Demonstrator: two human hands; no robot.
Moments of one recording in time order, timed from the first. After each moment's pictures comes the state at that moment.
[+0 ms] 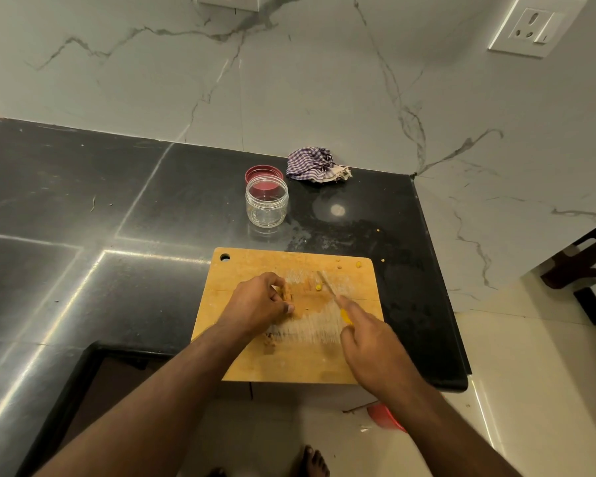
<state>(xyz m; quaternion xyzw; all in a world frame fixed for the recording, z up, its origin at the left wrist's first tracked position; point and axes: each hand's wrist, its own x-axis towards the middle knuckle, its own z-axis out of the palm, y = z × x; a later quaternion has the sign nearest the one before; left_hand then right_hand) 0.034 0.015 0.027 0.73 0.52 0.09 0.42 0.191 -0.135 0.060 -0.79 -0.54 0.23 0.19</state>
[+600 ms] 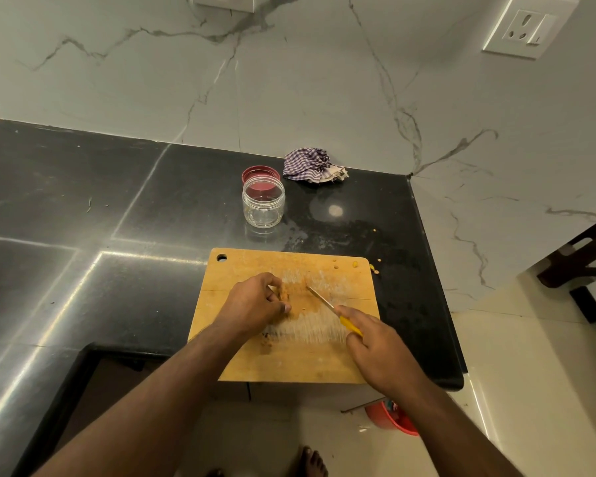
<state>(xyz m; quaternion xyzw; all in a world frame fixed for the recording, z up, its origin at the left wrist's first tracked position) 0.033 0.014 0.028 0.73 0.52 0.11 0.44 0.210 -0.143 0.052 -0.77 -0.54 0.27 0.21</state>
